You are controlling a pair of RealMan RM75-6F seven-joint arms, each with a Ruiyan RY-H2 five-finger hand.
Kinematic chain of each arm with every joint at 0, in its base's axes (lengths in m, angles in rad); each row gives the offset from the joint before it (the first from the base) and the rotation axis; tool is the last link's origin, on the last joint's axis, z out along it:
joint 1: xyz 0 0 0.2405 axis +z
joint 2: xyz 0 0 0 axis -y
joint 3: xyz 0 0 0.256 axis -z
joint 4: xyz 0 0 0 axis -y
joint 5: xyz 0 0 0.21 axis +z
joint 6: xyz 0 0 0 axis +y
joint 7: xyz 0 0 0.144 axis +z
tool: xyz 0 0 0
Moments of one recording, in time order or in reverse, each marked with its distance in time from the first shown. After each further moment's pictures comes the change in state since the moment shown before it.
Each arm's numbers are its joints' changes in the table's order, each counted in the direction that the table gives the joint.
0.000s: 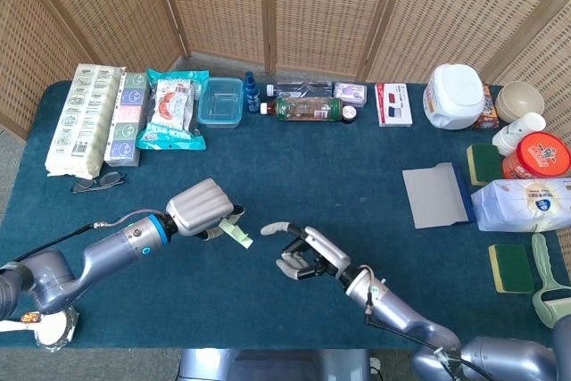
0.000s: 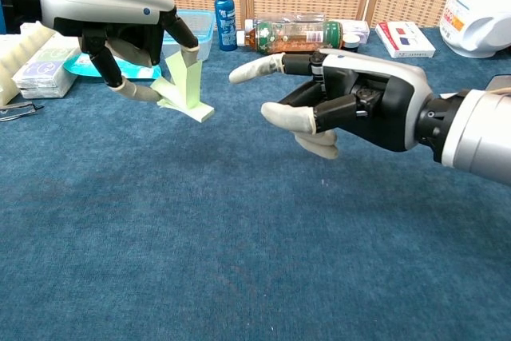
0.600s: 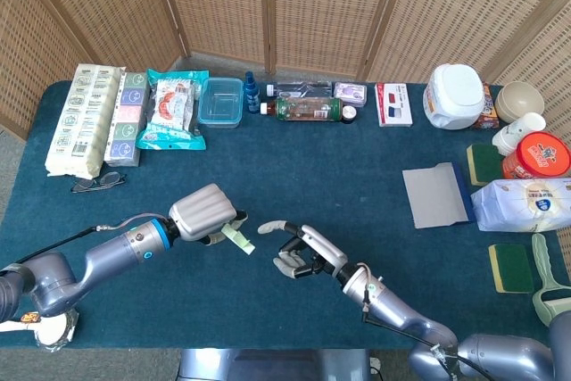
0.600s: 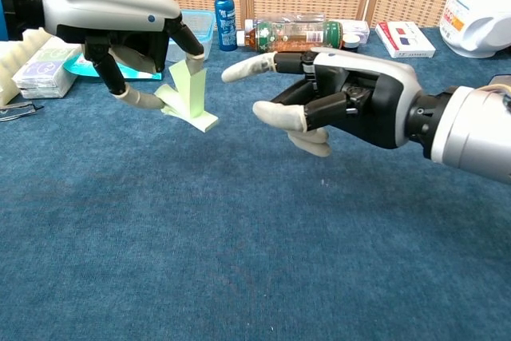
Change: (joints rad) left arm -0.007 0.006 -0.007 0.016 0.013 -0.001 0.004; right arm 0.022 0.013 -0.010 -0.005 0.017 -0.018 -0.012
